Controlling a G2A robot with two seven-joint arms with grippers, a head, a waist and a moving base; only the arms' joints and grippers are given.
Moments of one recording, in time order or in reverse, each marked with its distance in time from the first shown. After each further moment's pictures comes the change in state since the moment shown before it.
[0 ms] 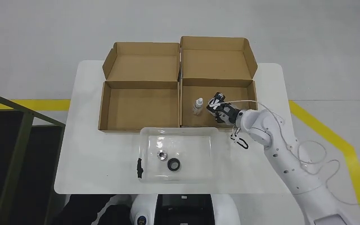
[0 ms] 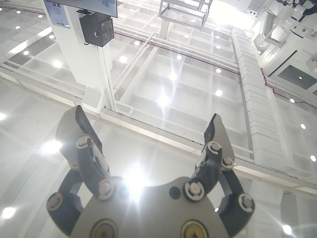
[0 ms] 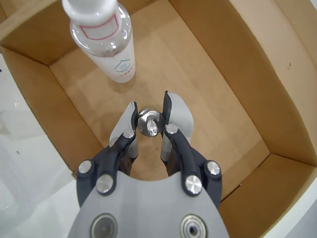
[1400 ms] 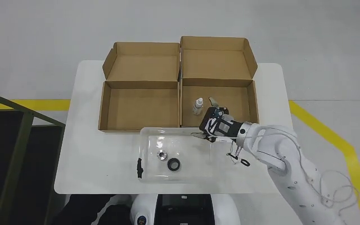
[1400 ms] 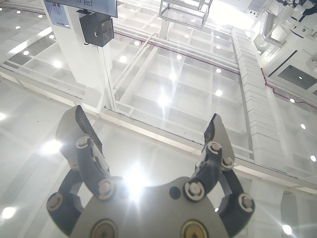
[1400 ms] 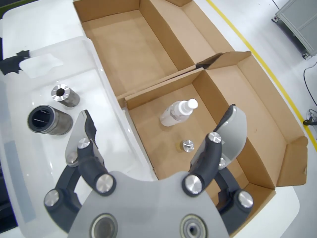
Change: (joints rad) left arm 0.000 0.000 0.000 0.000 0.000 0.000 0.000; right arm -0.241 0.035 0.111 -0.519 0.053 -0.089 -0.003
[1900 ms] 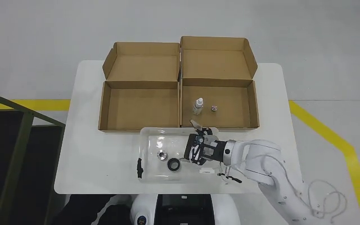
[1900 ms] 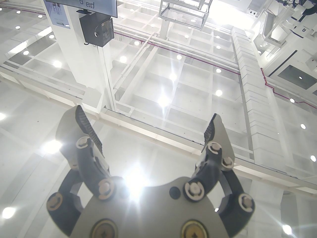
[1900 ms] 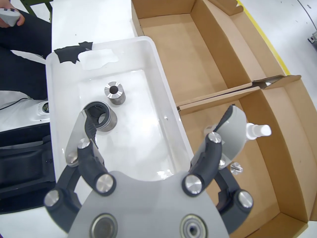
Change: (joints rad) left arm 0.000 0.000 0.000 0.000 0.000 0.000 0.000; right arm -0.060 -0.001 -0.112 -0.051 -0.028 -0.054 0.011
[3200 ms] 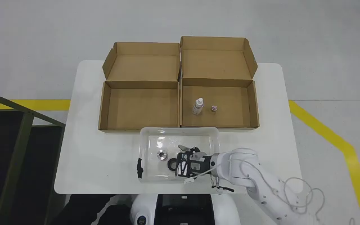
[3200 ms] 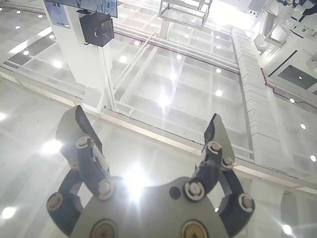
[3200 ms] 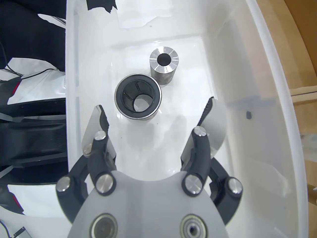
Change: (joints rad) left arm 0.000 0.000 0.000 0.000 0.000 0.000 0.000; right arm 0.027 -0.013 -0.164 0.175 -0.040 -0.057 -0.003
